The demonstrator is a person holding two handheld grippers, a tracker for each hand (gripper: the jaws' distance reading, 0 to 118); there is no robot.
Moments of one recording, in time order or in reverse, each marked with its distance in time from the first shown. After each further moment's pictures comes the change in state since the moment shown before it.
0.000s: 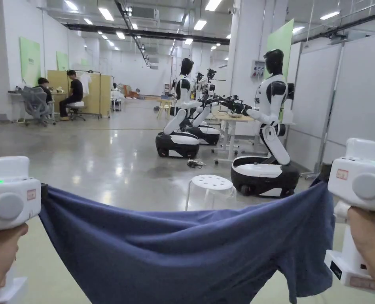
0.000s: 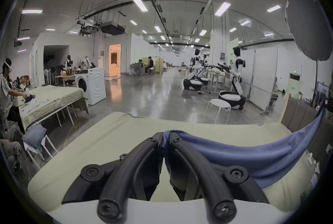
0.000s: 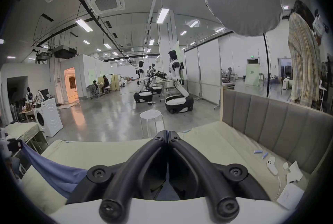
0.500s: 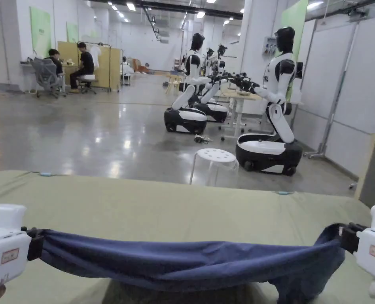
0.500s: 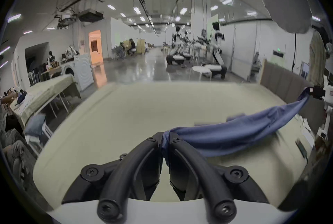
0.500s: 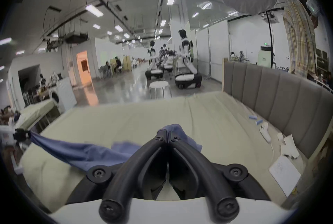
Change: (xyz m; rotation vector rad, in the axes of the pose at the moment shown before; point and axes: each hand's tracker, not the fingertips) left arm -0.050 -0.151 0.194 -0.230 -0.156 -0.115; right arm 0.093 -0.149 0.175 -0.204 0.130 0.055
